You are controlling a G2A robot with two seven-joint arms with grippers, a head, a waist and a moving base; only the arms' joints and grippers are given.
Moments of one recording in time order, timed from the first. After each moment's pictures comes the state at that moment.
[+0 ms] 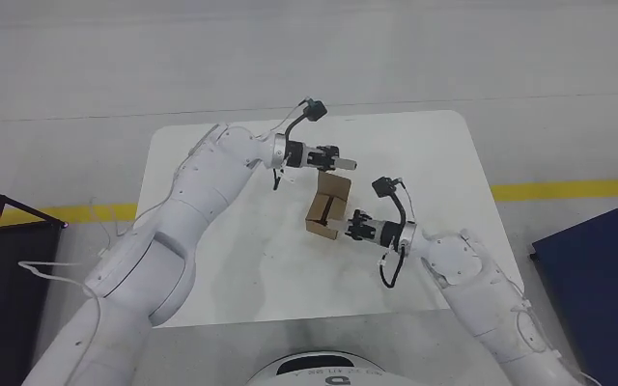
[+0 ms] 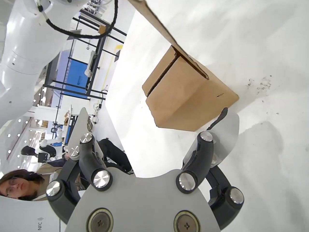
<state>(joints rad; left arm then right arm) 0.47 -1.49 -0.65 -0.54 -0.21 -0.78 -1.04 -1.45 -1.09 1.19 -1.66 -0.22 -0.28 0.72</state>
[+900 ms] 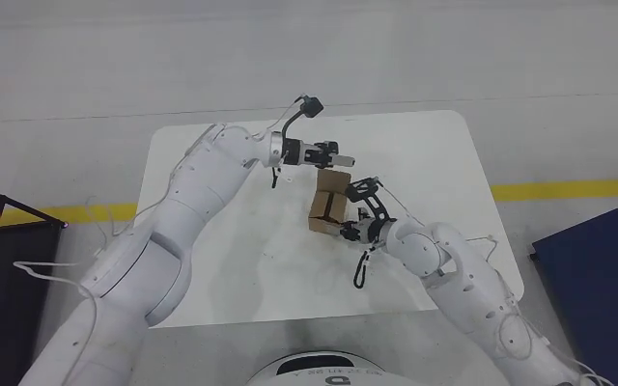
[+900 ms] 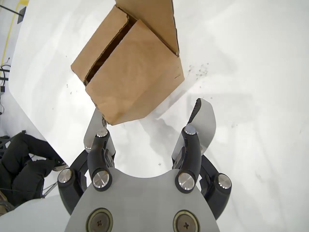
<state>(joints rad) 0.48 -1.46 -0.63 -0.57 -0.23 -0.82 -1.00 -1.37 -1.09 1.05 -1.76 -0.73 0.06 0.78</state>
